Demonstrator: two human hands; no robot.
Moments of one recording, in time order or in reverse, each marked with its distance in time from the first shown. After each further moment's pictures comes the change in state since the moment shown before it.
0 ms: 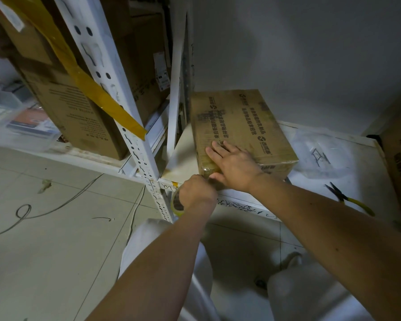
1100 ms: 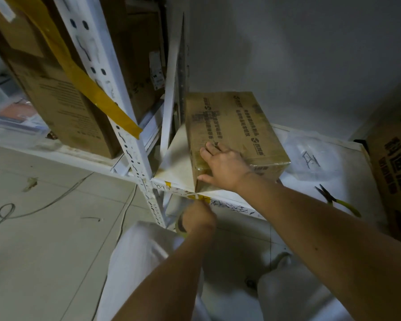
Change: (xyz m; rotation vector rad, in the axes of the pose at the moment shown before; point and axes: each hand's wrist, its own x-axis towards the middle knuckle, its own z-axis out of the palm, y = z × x) left_hand -0.025 -0.030 0.048 0.064 -0.163 0.045; right_hand 0.007 -0.009 -0.009 -0.010 0.010 0.024
